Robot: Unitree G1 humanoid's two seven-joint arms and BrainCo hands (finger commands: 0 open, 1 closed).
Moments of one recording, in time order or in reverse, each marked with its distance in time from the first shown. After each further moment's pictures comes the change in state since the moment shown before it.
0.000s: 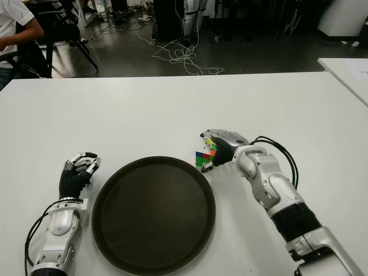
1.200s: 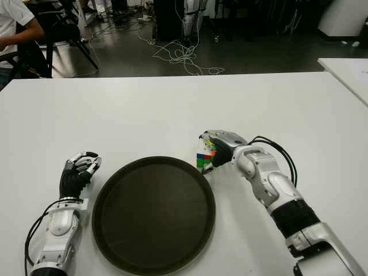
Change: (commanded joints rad) left arm -0.011 -0.005 0.012 0.032 -0.028 -0.055 -0.029; right arm -0.035 0.004 0.024 0.070 -0.017 -0.050 -0.032
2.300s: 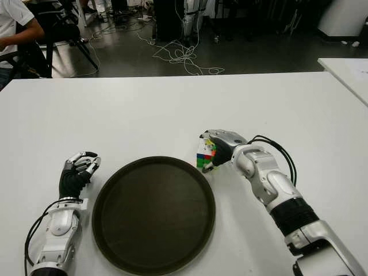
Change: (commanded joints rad) left arm 0.002 -0.002 -0.004 -0.011 0.011 0.022 0.024; right arm -0.017 -0.001 0.003 0.032 0.003 0.022 -0.004
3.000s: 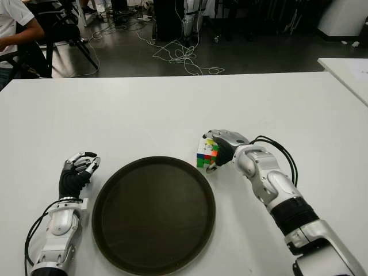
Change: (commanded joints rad) left arm 0.001 0.000 -0.004 0.001 0.000 0.000 0.005; right arm -0.002 0.006 0.006 0.004 0.004 0.018 0.001
